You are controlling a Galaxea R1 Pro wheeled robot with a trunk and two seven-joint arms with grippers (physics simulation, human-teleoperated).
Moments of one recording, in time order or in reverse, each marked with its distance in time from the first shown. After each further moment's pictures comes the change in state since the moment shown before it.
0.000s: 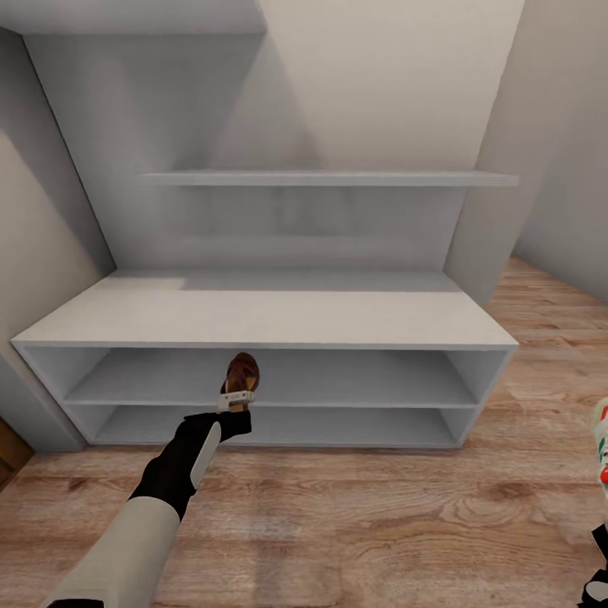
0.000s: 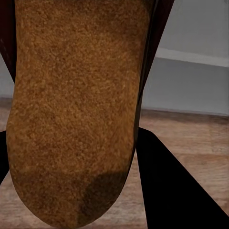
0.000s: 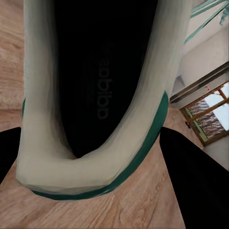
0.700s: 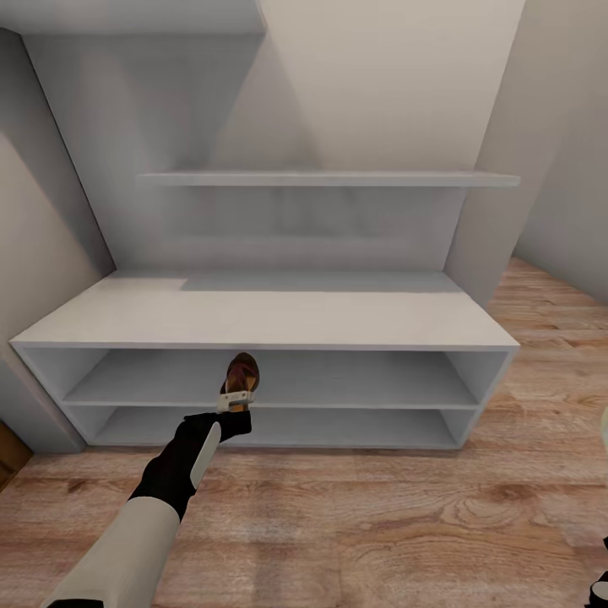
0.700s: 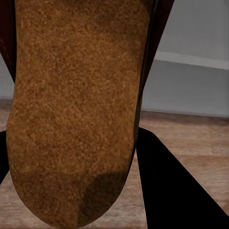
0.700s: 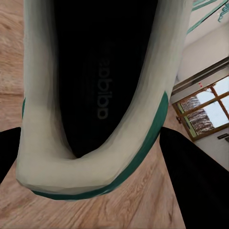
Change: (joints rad) left arm 0.000 0.000 0.001 0.001 0.000 0.000 -0.001; right arm 0.000 -0.017 0.003 0.001 0.003 0.081 0.000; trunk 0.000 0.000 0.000
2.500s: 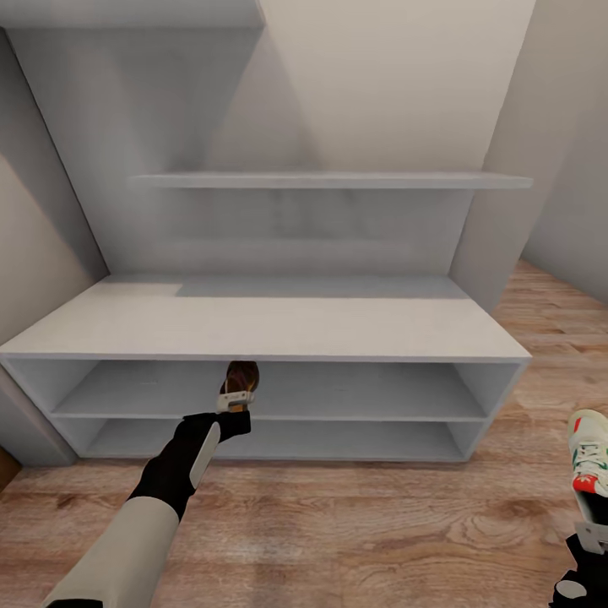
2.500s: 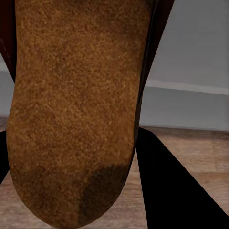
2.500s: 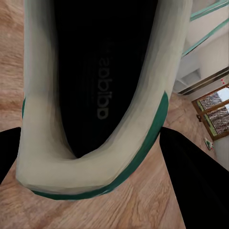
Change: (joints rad) left arm 0.000 0.003 0.000 0.000 -0.001 0.005 -0.002; right arm 0.000 0.088 0.005 0.003 -0.004 0.003 0.000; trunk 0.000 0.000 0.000
